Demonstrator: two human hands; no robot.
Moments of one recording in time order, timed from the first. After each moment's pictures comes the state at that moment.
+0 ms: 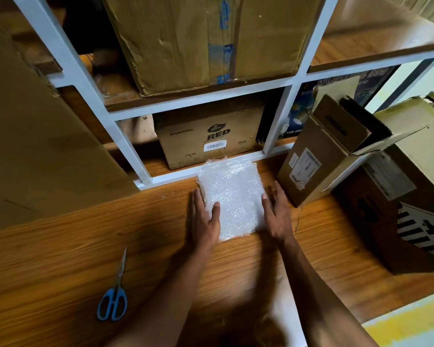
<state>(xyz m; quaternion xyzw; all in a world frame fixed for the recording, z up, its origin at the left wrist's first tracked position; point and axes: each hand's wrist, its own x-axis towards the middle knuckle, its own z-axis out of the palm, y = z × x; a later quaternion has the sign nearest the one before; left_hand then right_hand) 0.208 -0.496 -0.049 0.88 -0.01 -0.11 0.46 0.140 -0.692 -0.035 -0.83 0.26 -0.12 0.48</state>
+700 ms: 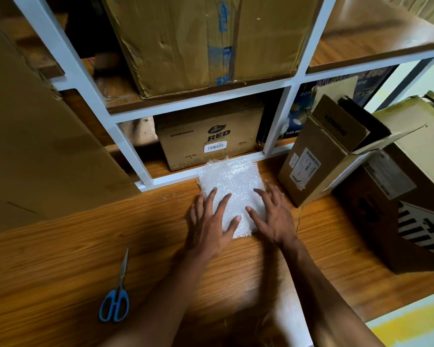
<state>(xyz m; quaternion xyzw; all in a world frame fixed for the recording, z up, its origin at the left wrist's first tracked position) 0.201 -0.487 -0.029 0.95 -0.23 -0.05 0.18 0.140 -0.700 -0.042 -0.96 0.13 -0.07 0.23</state>
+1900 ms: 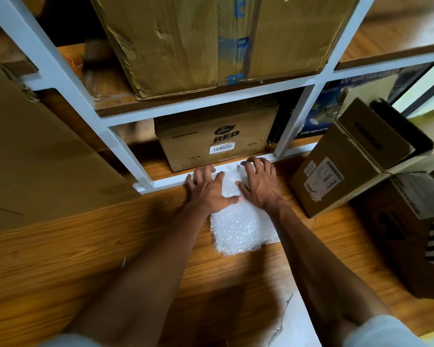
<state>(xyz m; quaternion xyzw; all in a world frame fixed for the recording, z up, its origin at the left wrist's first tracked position) 0.337 -0.526 -0.024 0.96 -0.21 -0.16 0.04 0.281 -0.707 -0.039 -1.00 0.06 -0.01 0.08</state>
